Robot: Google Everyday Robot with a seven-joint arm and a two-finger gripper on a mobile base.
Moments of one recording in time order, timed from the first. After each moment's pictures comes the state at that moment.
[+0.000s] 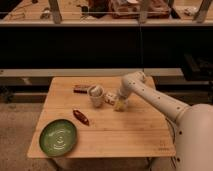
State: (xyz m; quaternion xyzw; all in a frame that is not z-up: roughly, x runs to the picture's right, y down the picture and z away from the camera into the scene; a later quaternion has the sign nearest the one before) arm 0.092 0.061 0.954 -0.23 -0.11 0.16 0.95
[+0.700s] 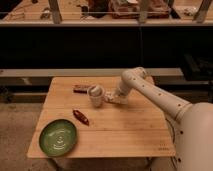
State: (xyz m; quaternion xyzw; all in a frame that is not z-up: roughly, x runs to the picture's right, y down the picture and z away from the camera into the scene) arm 0.076 0.027 0.915 -0.23 -0.12 0.15 0.95
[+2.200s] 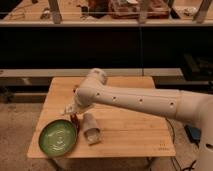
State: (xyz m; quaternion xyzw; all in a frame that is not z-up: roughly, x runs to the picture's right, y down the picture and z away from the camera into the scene) arm -0.156 0.078 0.733 -0.15 -0.22 -0.08 0.96
